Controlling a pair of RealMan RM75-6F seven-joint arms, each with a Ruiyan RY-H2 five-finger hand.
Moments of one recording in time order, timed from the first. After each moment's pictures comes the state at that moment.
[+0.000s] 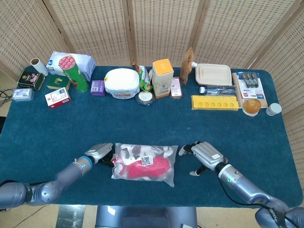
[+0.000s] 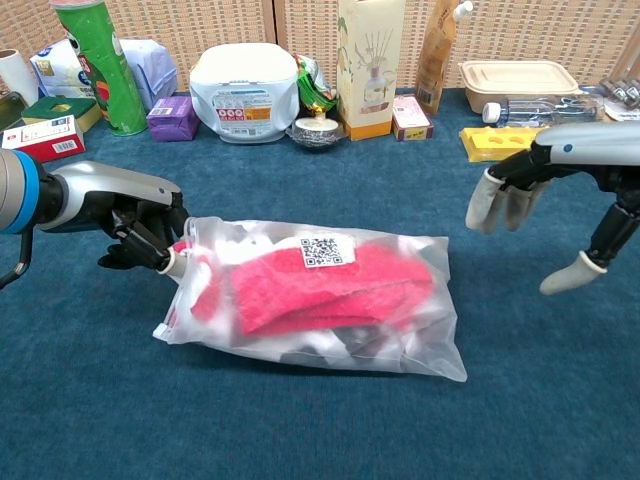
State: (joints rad) left arm -0.99 -1.25 -0.04 -1.86 0.45 0.61 0.20; right arm 0.68 -1.13 -0.01 -1.79 -1.44 0.85 0.16
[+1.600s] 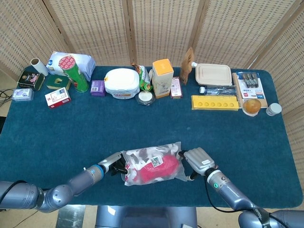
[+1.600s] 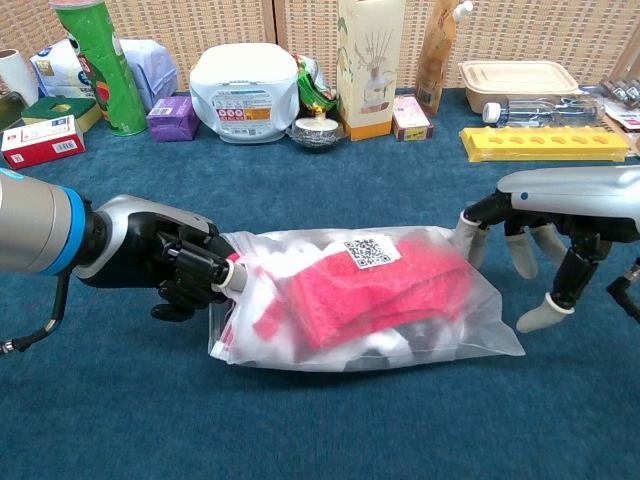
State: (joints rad) left arm -1.05 -1.32 -0.08 -1.93 0.22 0.61 -0.10; right arm 0.73 -1.24 0.01 -1.95 -0.97 0.89 -0.41
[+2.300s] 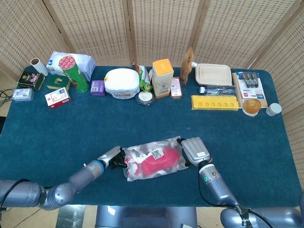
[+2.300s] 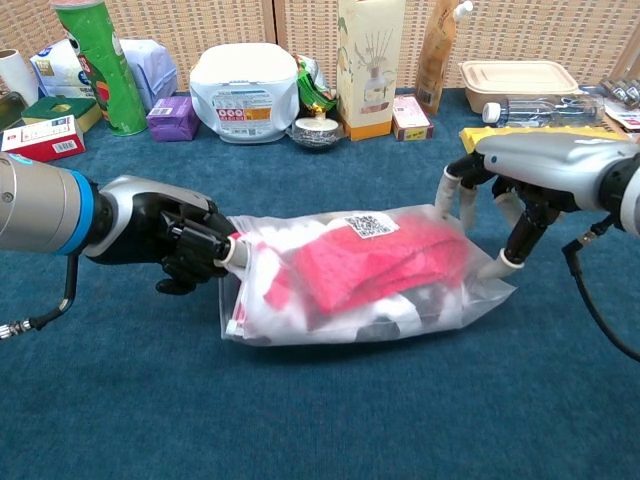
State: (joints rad) left arm -1.06 -1.35 -0.07 -1.89 0.27 0.70 -0.10; right arm 0.74 -1.44 0.07 -1.84 -0.88 1.15 -0.59
